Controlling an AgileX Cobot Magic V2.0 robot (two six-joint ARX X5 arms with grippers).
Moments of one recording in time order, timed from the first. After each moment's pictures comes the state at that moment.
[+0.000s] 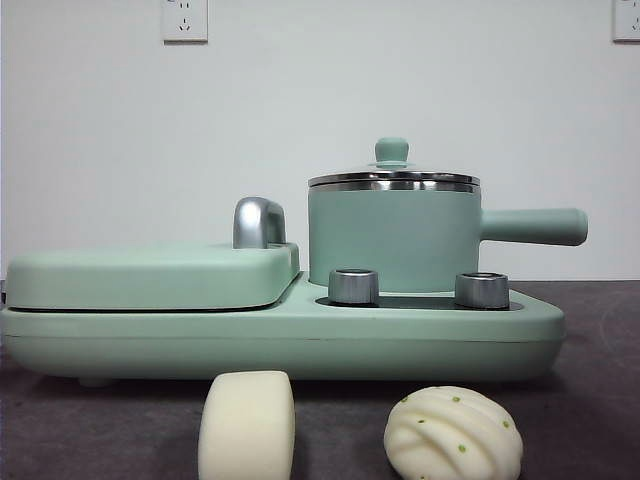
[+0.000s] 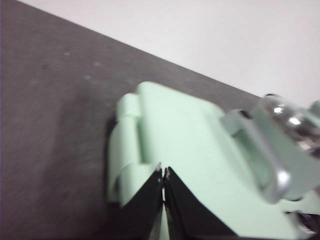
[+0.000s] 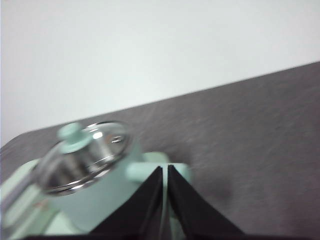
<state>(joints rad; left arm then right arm) -0.17 0.20 0.20 -0.16 0.16 -0.43 0.01 0.13 0.32 -0.24 -0.26 0.37</state>
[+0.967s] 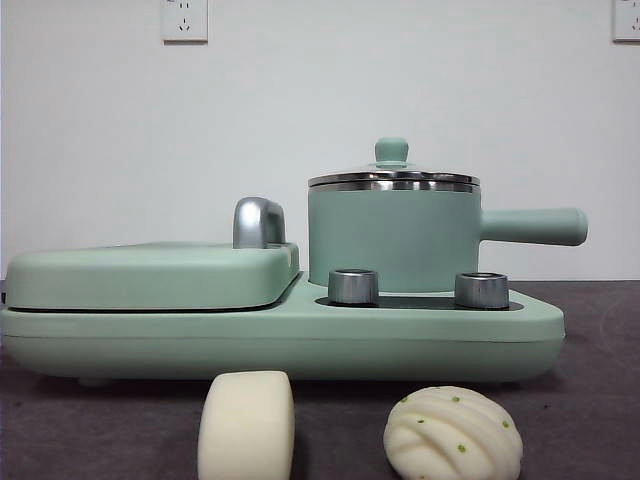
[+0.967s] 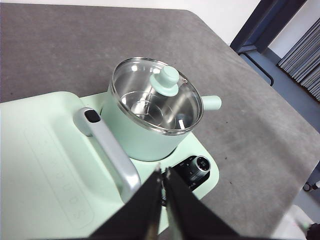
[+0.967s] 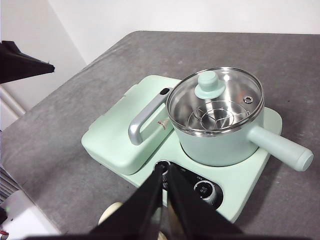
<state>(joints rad) -0.39 0.91 0.99 -0.51 0.45 -0.20 0.02 0.52 0.92 -0.82 -0.73 0.05</state>
